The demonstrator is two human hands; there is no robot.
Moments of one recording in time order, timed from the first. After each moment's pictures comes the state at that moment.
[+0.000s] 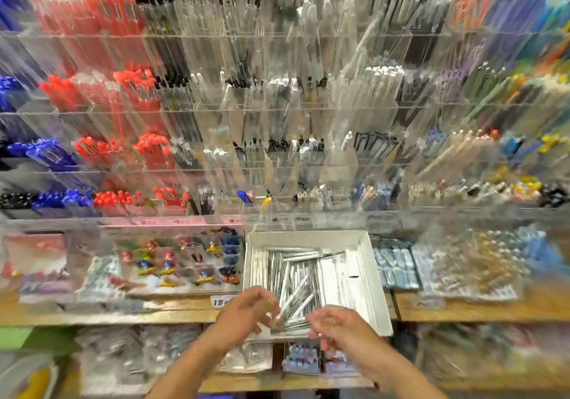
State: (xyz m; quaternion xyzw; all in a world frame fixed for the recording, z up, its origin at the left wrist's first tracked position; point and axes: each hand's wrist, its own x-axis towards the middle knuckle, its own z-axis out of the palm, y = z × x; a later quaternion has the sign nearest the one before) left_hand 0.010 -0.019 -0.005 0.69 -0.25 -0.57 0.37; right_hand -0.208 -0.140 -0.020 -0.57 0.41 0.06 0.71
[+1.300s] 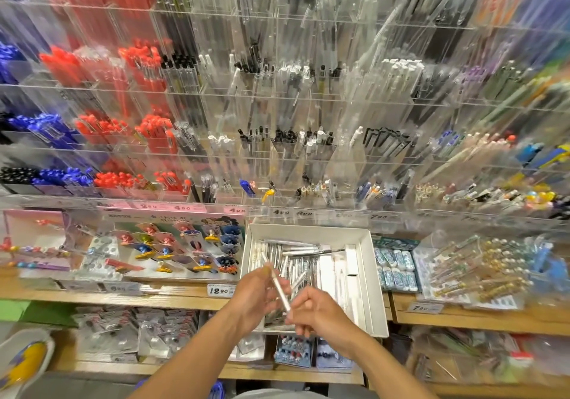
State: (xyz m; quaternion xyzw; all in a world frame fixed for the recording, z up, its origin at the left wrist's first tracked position) left_hand -0.011 -0.068 -0.023 0.59 0.06 -0.60 0.54; right_hand -0.171 -0.148 -0.045 -0.58 0.36 0.06 0.72
